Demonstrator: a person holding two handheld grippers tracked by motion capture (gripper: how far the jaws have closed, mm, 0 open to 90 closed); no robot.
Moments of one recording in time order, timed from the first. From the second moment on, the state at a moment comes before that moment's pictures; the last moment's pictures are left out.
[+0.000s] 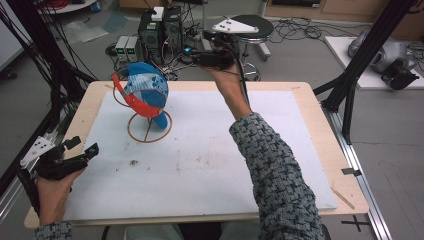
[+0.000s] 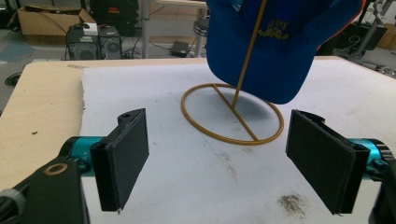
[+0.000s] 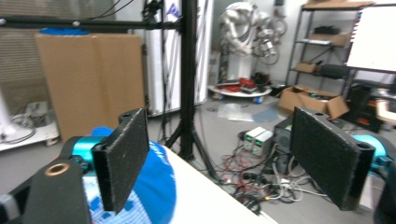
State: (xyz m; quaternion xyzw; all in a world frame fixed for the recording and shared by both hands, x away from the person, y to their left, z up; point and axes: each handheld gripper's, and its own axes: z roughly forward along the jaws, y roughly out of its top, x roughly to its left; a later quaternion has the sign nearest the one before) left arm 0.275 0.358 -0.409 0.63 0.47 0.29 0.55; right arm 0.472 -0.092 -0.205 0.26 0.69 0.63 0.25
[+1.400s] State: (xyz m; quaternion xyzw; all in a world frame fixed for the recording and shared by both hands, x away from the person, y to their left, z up) left arm 0.282 0.340 -0.418 0.65 0.46 0.29 0.53; right arm 0.379 -0.293 -0.321 0.36 0.62 0.62 0.32
